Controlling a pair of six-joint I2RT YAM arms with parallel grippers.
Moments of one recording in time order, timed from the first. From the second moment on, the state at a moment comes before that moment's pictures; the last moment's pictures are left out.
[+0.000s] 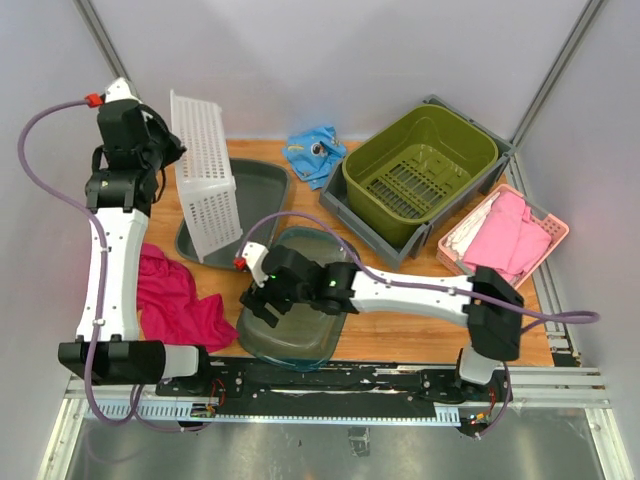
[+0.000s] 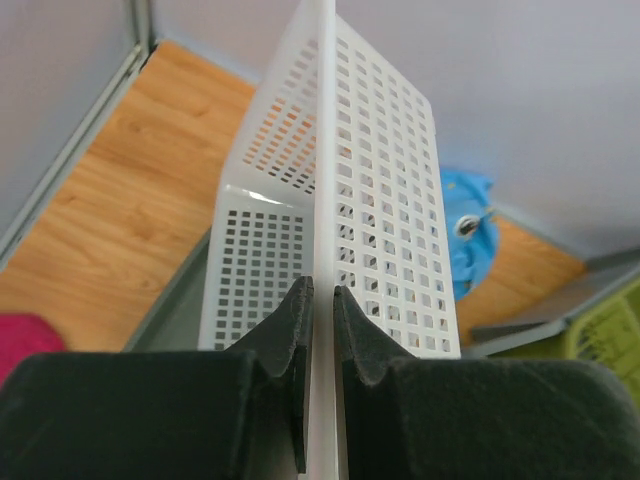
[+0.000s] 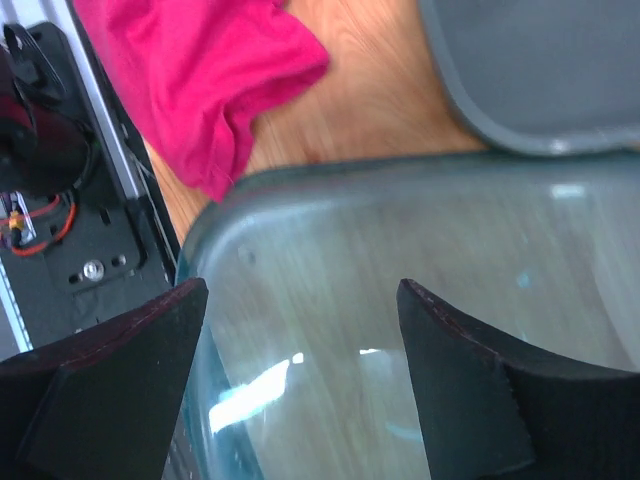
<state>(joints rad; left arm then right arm) 0.03 1.31 1.67 -0.65 -0.12 -0.44 1.26 1.67 1.30 -0.28 0.06 0.08</state>
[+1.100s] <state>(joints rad) 0.04 1.48 1.58 -0.49 0.01 -0.23 1.26 1.66 1.19 -0.45 -0.07 0.02</state>
